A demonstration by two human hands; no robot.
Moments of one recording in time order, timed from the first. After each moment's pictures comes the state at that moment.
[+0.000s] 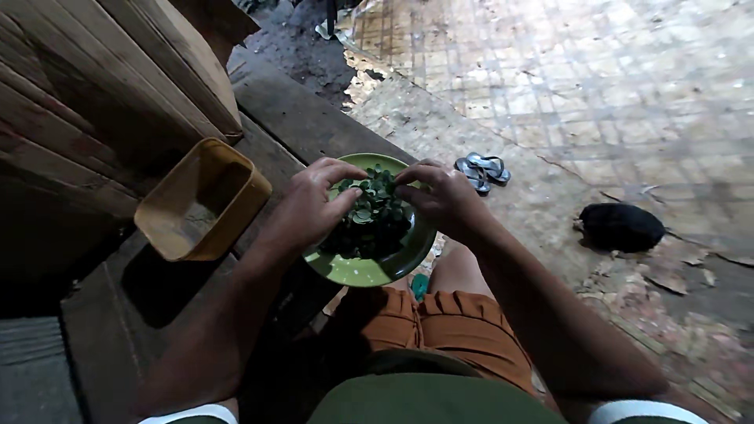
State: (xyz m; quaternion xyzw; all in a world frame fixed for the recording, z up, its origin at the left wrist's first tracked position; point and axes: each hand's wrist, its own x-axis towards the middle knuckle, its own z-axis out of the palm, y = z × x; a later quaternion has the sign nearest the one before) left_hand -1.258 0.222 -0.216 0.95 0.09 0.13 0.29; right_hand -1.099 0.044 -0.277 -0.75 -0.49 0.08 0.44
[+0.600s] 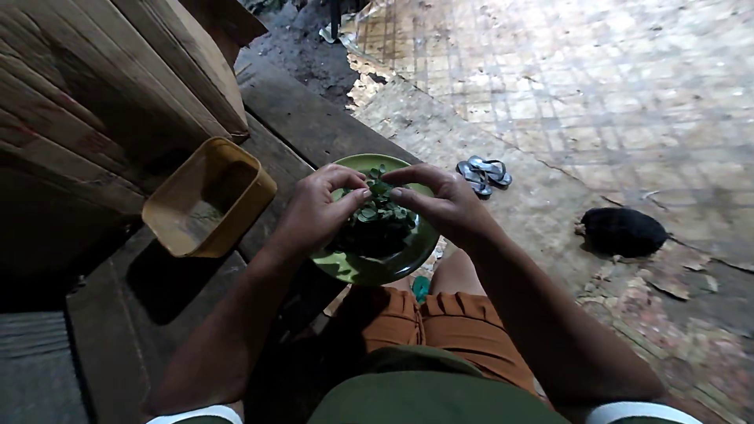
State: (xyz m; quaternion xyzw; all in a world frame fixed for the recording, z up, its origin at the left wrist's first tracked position) left_hand -1.265 0.216 -0.221 0.91 0.11 0.16 0.38; right_hand -1.120 0.042 -0.264 -0.65 -0.44 0.21 0.58
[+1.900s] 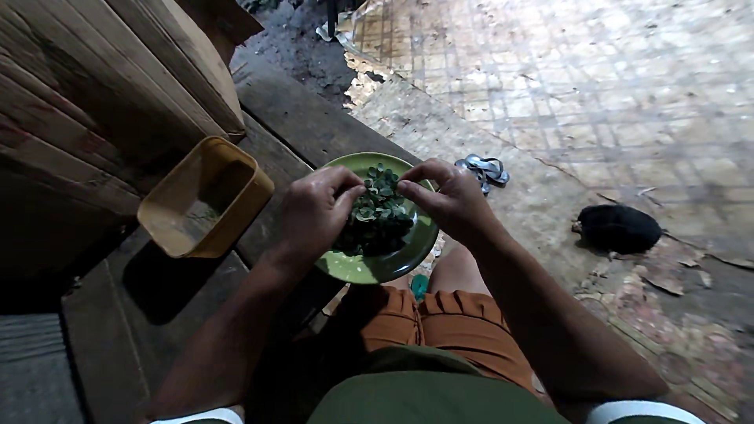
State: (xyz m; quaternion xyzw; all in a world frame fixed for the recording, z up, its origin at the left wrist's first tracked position) left_hand -1.268 0.208 -0.226 0.94 0.09 0.24 0.22; right_hand -1.109 0.042 -0.275 -0.72 -0.46 0.08 0.52
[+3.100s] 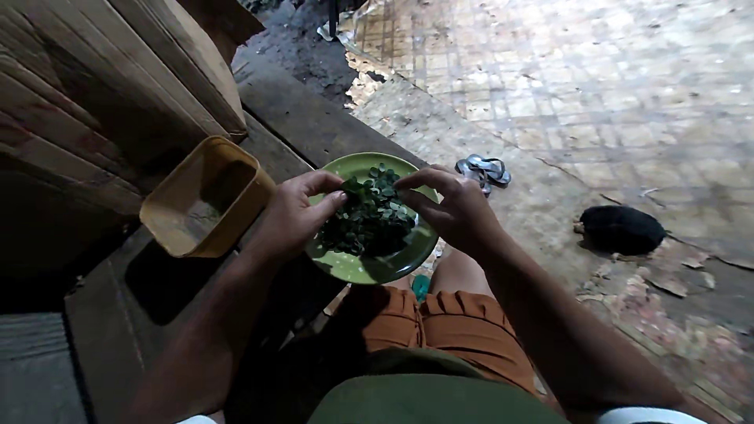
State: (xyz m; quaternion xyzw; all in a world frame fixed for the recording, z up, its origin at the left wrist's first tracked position) left_hand -1.285 0.227 -0.217 0.90 0.14 0.15 0.40; right_hand -1.120 0.034 -0.270 -0.73 -0.50 0.03 0.47
